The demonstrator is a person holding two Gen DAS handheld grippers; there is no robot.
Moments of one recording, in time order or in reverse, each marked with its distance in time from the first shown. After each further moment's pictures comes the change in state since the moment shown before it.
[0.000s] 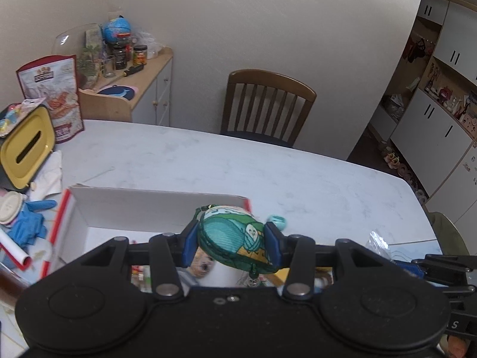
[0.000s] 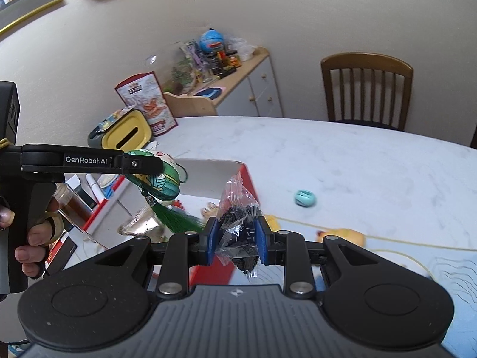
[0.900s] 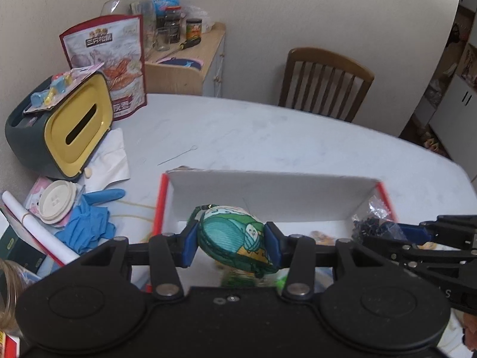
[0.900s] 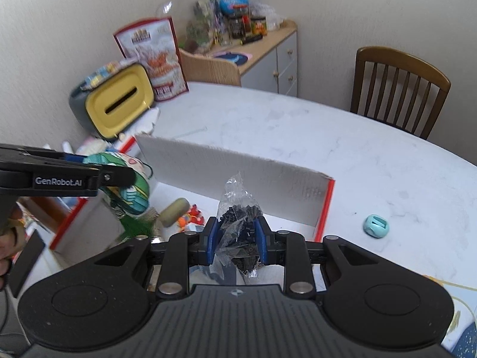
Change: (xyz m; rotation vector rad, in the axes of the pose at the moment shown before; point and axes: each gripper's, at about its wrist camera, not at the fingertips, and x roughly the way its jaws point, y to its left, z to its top) left arm 0.052 0.134 -0.006 0.006 0.086 0.148; right arm 0.163 0.100 0.023 -0.128 0.129 -0.097
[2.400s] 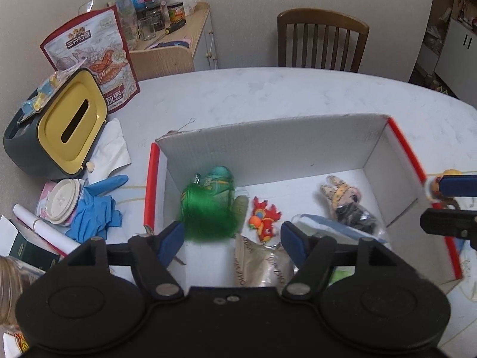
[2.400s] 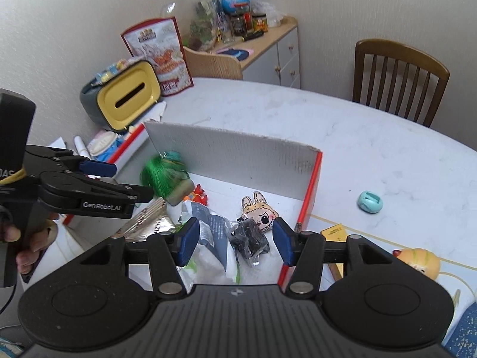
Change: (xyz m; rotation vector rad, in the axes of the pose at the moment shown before) left arm 0.007 -0.028 -0.024 0.159 0.078 0.071; right arm -0.045 -0.018 -0.027 0.016 -0.012 0.054
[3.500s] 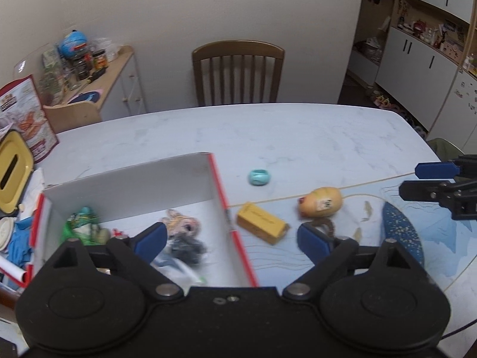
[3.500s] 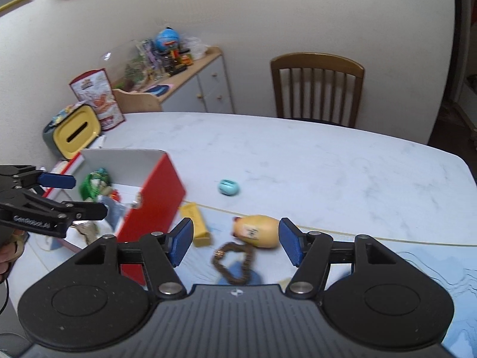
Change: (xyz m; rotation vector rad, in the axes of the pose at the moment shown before) left arm -0.068 -0.161 0.003 0.093 -0.124 -0.184; right arm -0.132 -0.162 -0.066 0.121 -0.108 -0.139
